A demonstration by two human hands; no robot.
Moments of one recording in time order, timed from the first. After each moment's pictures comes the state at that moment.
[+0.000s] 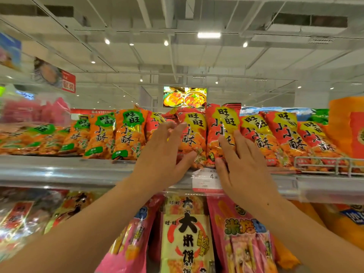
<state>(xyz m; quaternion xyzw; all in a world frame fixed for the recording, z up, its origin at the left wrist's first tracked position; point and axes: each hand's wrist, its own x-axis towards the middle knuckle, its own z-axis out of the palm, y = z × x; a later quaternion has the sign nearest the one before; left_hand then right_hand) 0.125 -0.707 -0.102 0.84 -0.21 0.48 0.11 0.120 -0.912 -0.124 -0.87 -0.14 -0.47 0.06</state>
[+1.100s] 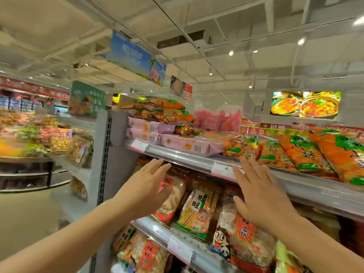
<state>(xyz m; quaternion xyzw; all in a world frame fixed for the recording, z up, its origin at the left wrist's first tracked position) -0.087 -0.155 -0.177 0.94 0.11 0.32 0.01 0.083 -0.402 -0.156 -0.84 -0.39 -0.36 -0.03</state>
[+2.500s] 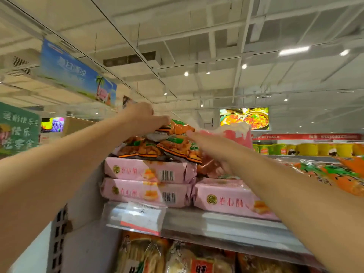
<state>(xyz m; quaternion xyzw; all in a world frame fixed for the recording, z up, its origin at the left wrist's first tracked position) 0.088 0.113 0.065 0.91 0.10 0.41 0.04 0.157 -0.071 0.007 -0.81 -0.24 -0.03 0.54</state>
